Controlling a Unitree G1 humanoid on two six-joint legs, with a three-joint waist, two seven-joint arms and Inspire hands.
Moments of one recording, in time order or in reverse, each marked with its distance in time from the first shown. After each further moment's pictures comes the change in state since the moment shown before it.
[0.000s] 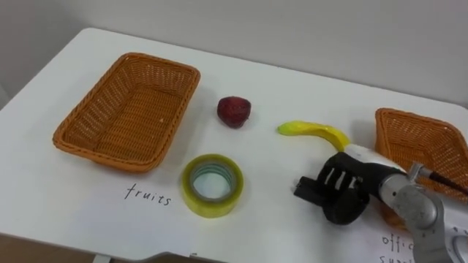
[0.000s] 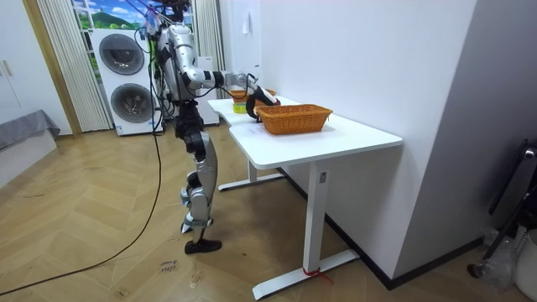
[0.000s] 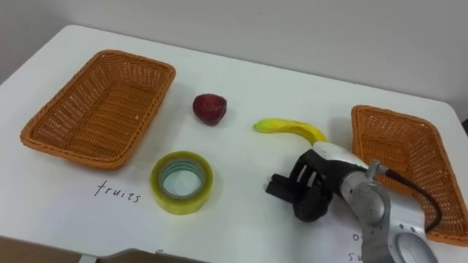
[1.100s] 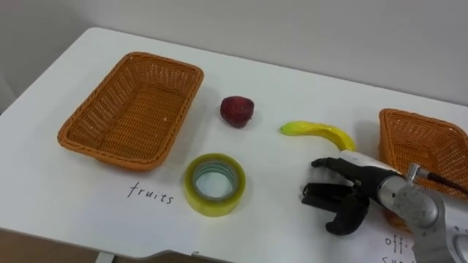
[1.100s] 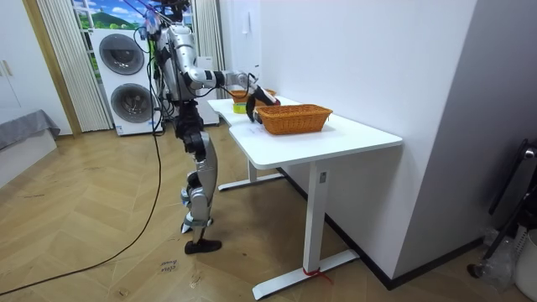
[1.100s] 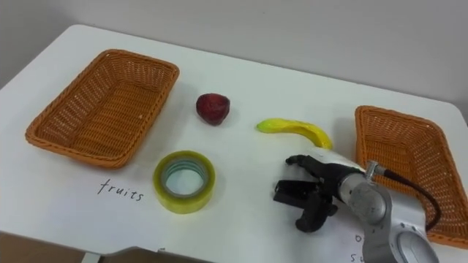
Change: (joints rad) left arm -0.007 -0.001 0.016 0.011 0.001 0.003 -0.001; right arm -0.009 -0.007 0.016 0.003 -0.087 -0.002 0.034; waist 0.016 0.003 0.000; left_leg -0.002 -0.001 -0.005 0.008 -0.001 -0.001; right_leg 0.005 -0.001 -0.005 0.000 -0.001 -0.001
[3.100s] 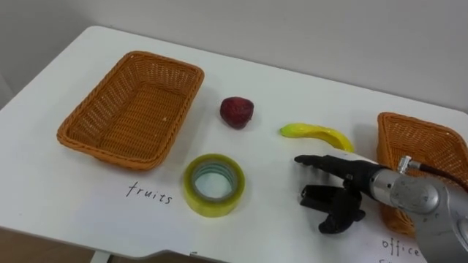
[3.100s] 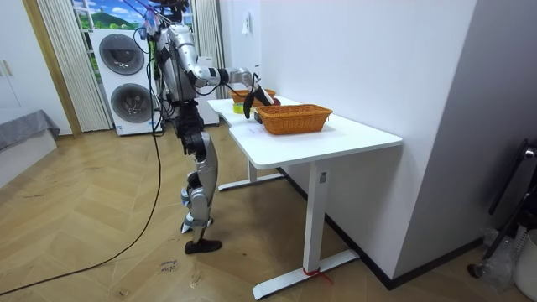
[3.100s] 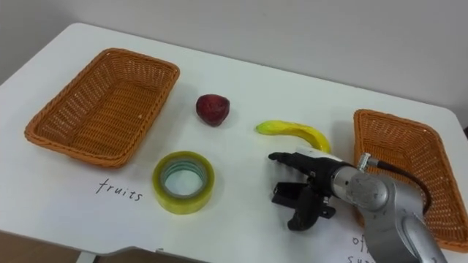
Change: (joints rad) left arm 0.017 0.003 0.056 0.001 0.048 0.011 -0.069; right arm -0.080 -0.020 -0.003 0.069 0.218 -0.041 0.125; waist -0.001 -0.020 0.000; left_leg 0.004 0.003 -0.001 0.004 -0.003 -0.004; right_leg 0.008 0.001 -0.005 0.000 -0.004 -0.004
